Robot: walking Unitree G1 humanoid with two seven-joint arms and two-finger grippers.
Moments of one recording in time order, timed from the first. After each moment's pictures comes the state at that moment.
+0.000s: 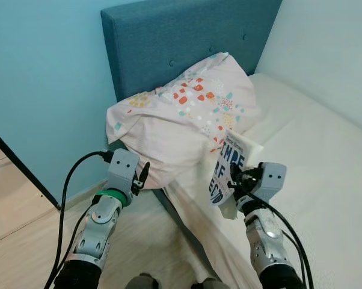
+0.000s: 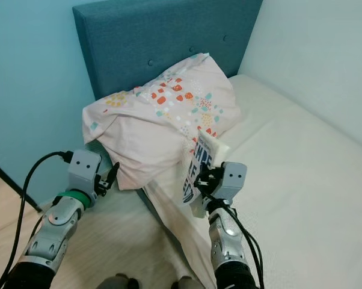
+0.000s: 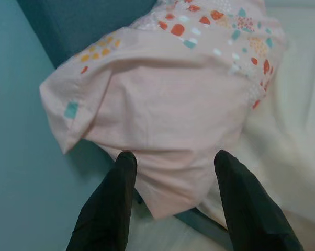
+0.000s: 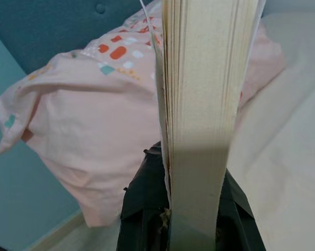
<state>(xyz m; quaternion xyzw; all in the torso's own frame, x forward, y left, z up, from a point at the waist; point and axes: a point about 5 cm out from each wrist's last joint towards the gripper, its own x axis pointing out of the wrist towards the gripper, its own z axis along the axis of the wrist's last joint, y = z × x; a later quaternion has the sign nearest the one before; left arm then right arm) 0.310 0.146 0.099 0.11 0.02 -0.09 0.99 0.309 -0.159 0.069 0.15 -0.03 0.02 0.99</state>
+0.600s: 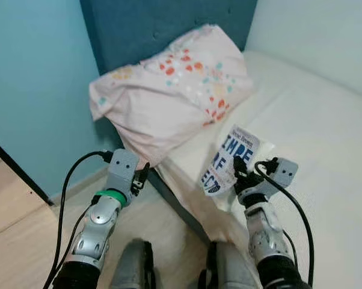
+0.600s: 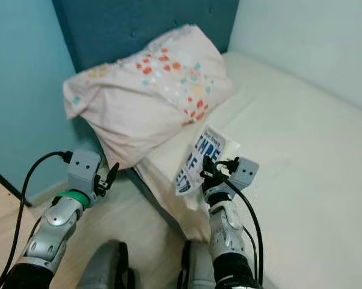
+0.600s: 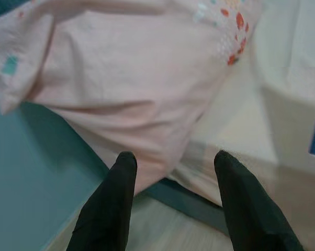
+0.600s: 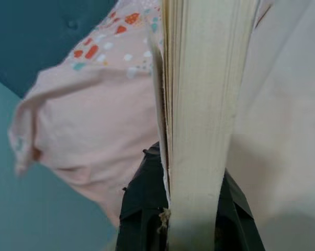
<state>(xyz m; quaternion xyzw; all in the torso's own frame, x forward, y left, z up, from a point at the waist) 0.308 0.146 0.098 0.12 0.02 -0.10 0.99 0.322 -0.159 0.082 0.30 -0.05 0.03 0.95</state>
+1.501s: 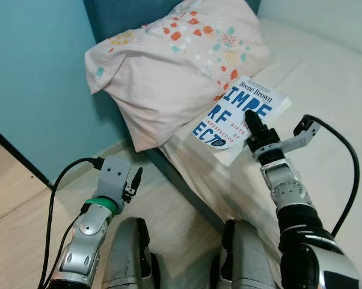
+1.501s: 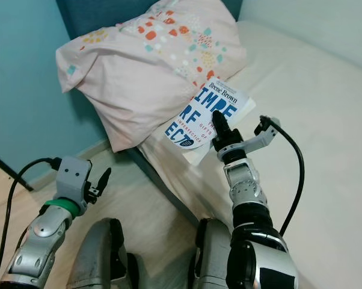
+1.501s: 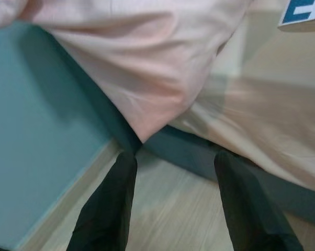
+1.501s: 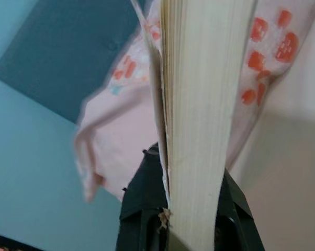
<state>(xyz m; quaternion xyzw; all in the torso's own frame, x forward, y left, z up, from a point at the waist) 0.283 0.164 0.103 0.13 0.02 -0.08 0.99 0.378 -0.188 0.155 0.44 -0.09 0.14 0.88</state>
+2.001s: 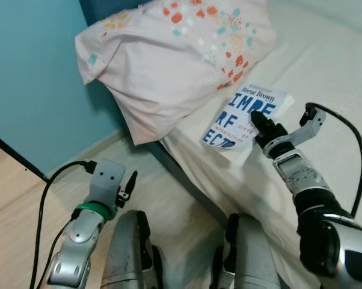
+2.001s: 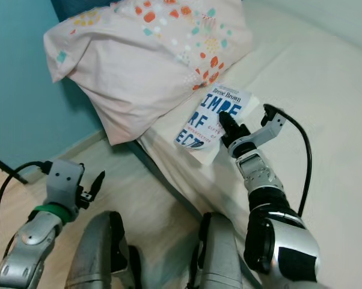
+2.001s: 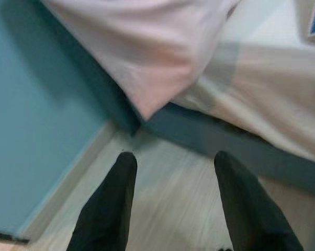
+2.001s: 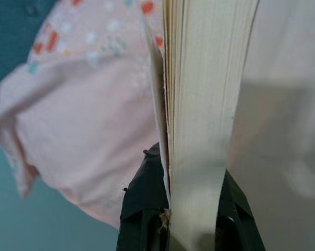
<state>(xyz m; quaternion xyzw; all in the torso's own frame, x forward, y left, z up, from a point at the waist) 0.268 0.177 0.111 0.14 0.03 -0.08 0.99 0.387 -0.218 0.159 0.41 -0.02 0.10 0.91</state>
